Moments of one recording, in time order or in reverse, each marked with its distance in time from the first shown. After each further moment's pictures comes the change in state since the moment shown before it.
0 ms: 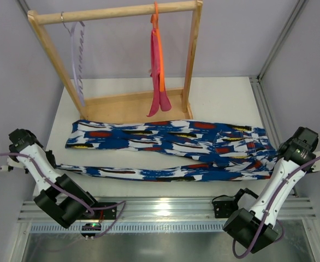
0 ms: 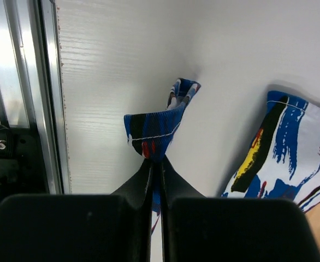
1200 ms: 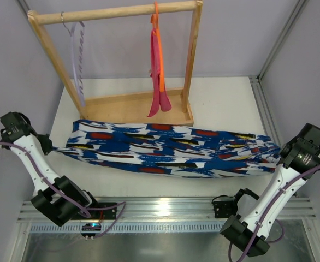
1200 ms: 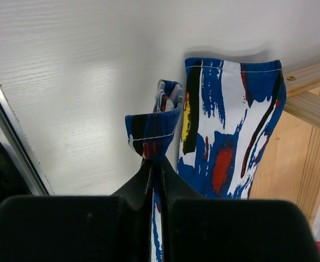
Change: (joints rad) left arm -0.080 0.037 0.257 -0.049 0.130 0.130; right arm -0.001 -0.047 0.192 -0.047 -0.012 -0.055
